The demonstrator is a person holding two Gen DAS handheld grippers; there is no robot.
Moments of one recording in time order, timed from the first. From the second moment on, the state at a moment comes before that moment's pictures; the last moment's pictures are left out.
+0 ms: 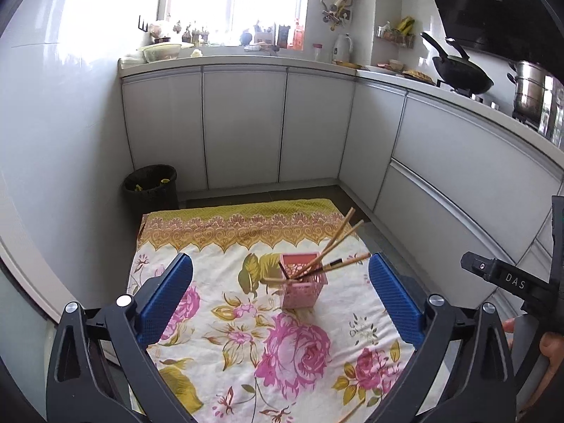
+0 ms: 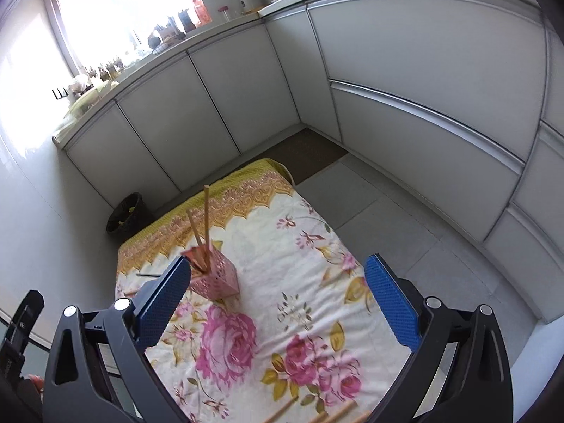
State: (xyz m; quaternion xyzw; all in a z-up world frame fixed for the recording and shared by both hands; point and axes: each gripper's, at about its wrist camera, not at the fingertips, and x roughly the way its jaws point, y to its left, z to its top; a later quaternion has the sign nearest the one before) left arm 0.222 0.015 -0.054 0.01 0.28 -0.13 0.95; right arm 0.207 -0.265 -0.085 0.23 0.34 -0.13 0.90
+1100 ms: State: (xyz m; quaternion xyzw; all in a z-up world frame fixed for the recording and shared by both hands) left arm 0.201 -0.135 -0.325 0.29 0.59 -0.29 0.69; right arm 0.052 -0.300 -0.254 0.32 0.53 -0.14 0.77
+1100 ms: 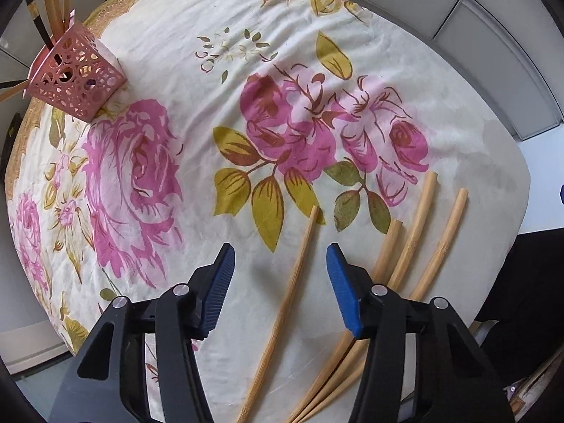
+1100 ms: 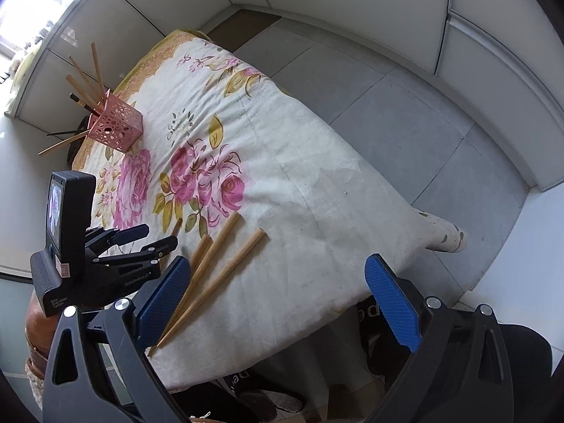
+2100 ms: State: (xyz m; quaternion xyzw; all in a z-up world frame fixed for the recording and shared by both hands) left arm 0.196 -0.065 -0.282 0.22 0.56 -0.30 0.74; right arm 0.108 -0.269 -0.316 0.37 0.62 -0.17 0.67
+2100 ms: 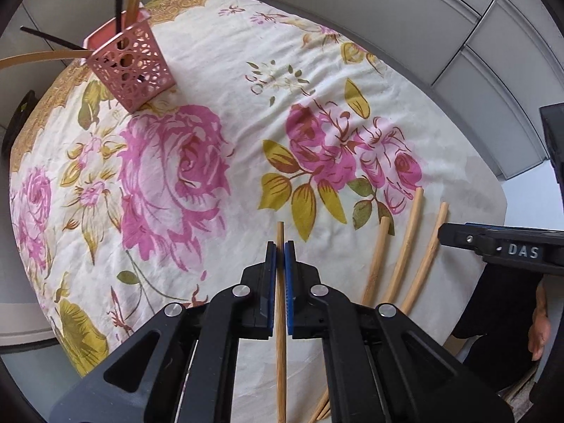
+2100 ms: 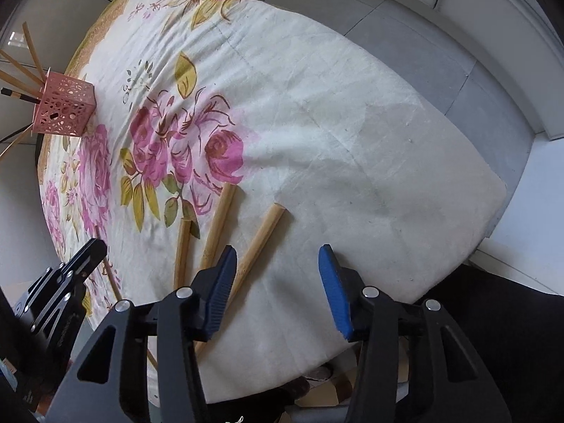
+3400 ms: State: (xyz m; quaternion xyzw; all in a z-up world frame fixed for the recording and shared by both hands) left arm 0.166 0.008 -0.102 0.04 0.35 -0.25 0.90; right arm 0.098 -0.194 -0.102 0.18 0.35 -0.04 0.92
